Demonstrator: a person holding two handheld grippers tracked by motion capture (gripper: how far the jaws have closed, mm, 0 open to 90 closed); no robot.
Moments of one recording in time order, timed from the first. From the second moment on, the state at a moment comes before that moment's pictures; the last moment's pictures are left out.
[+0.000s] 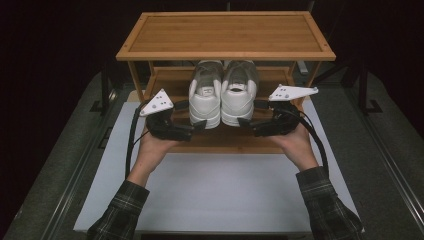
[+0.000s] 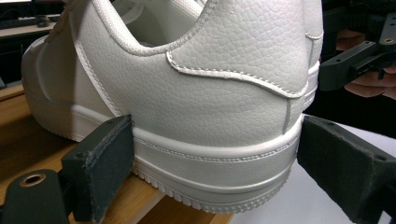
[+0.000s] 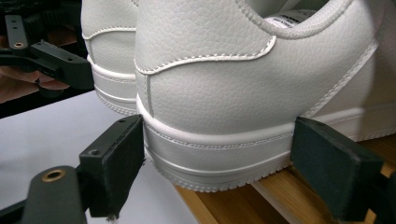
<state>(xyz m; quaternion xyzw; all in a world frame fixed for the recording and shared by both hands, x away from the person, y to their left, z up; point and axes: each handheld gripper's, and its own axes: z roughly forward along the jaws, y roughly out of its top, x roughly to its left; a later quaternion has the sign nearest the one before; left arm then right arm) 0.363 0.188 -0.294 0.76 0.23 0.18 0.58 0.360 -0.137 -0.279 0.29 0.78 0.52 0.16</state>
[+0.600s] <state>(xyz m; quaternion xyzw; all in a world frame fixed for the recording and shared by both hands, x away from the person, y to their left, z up) 0.344 0.236 -0.283 0.80 0.24 0.18 0.52 0.342 -0.187 -0.277 0.31 0.78 0.51 0.17</state>
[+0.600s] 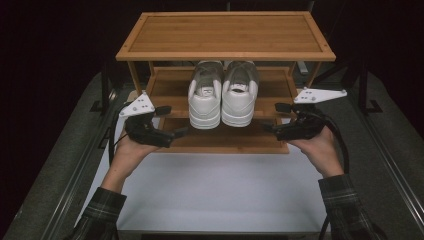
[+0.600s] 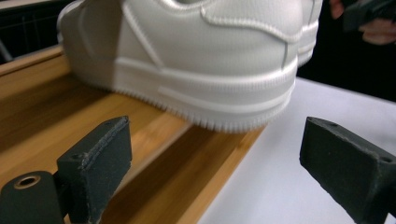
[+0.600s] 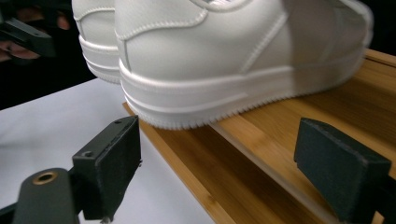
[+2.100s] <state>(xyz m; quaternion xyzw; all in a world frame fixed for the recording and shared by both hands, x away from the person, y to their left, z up) 0.261 0.354 -0.438 0.86 0.35 0.17 0.32 0.270 -0.278 -0.450 0.44 0.82 0.34 0.16</state>
